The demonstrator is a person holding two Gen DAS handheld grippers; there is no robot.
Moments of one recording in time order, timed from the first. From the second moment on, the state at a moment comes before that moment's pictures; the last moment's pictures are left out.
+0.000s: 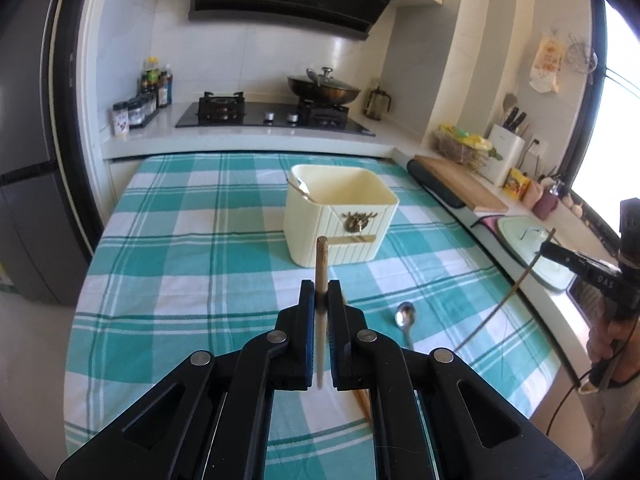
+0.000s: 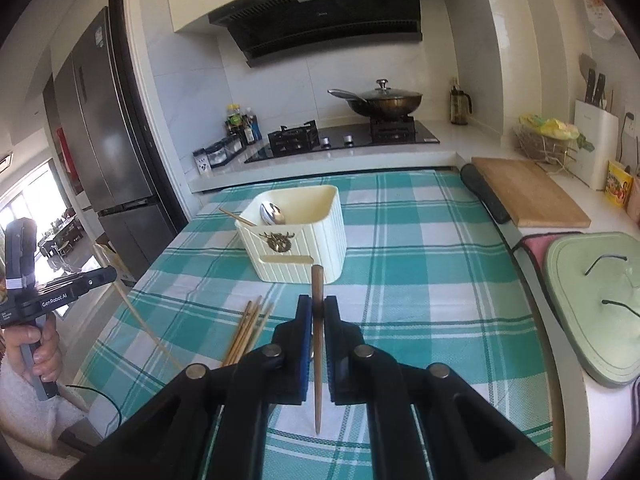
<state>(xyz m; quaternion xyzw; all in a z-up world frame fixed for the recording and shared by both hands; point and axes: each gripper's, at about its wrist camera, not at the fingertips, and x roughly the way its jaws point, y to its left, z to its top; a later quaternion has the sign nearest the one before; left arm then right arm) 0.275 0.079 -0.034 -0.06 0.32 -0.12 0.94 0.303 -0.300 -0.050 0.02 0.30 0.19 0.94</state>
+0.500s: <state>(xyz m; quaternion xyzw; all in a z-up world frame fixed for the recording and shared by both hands) 0.263 0.077 -0.020 -0.07 0.30 -0.13 0.94 0.268 -0.276 -0.010 -0.02 0.21 0.20 0.96</state>
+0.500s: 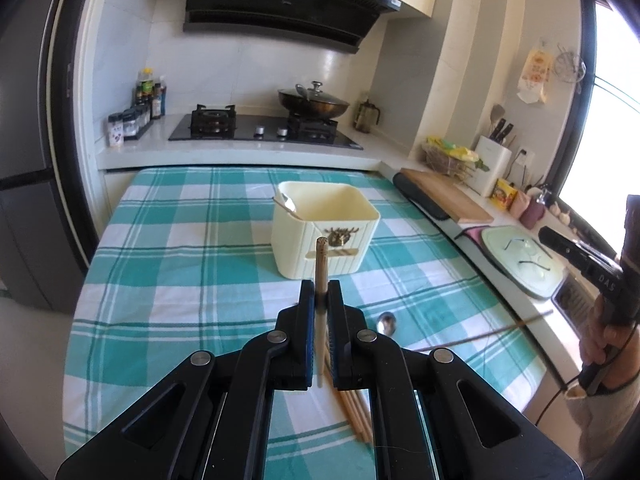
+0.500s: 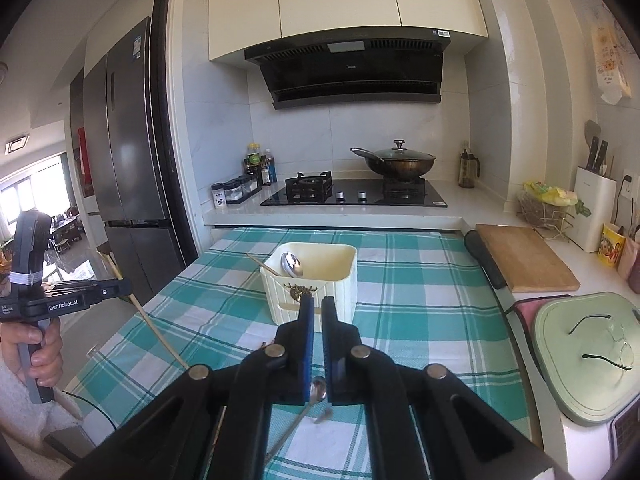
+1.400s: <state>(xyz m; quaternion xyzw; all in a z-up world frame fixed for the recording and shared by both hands) 0.264 0.076 -0.034 -0.07 0.32 -0.13 0.93 0.330 -0.240 -0.224 -0.17 0.51 0.23 0.81</state>
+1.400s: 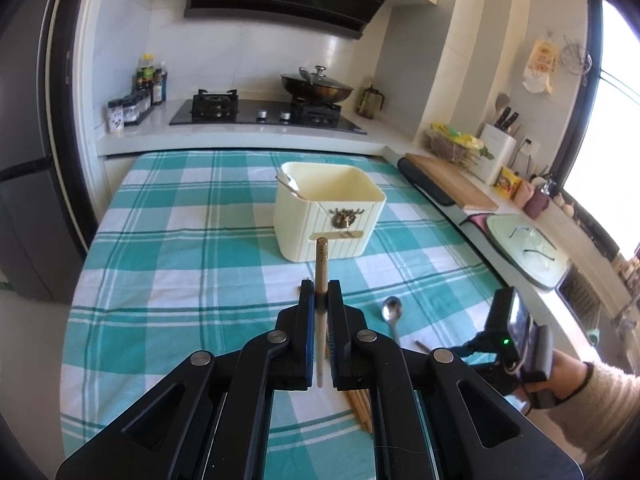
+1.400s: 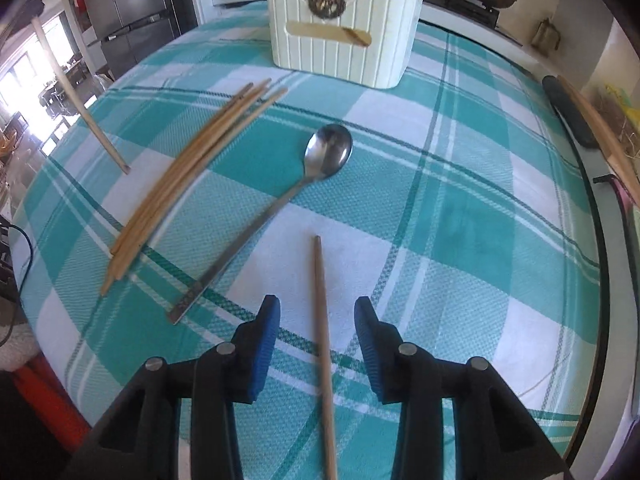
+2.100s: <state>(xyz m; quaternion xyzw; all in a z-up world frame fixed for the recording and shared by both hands) 0.254 0.078 -0.025 -0.07 0.31 -0.14 0.94 0.275 -0.288 -0.049 0.00 0.34 0.27 0.90</state>
